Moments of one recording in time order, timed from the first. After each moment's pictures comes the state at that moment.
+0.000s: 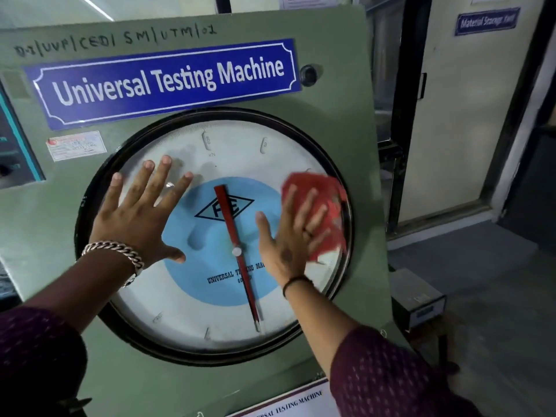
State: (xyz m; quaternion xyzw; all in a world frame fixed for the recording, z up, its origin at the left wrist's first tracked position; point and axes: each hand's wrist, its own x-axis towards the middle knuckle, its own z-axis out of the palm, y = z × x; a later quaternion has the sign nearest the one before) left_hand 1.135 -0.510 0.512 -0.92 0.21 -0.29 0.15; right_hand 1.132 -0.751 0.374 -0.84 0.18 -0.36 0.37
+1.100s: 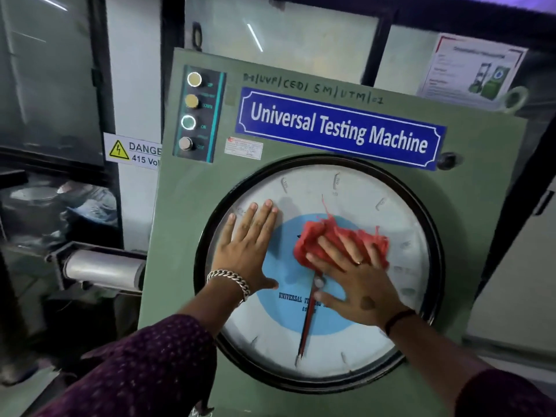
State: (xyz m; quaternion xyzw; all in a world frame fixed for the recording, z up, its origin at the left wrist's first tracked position) left_hand 1.119 -0.496 0.440 -0.96 0.08 -0.28 -0.02; right_hand 1.142 -0.803 0.412 -0.86 -0.30 -0.39 -0.13
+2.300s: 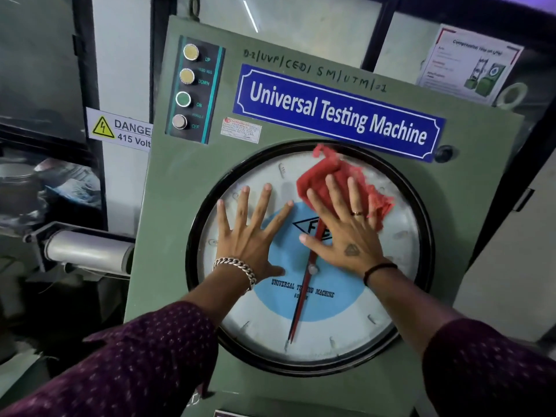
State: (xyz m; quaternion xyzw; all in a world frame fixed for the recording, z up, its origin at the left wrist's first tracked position) left_hand 1.129 -0.513 0.425 -0.93 0.09 -0.34 -0.03; right_hand 1.172 -0.764 0.468 -0.88 -0.20 -0.43 -0.06
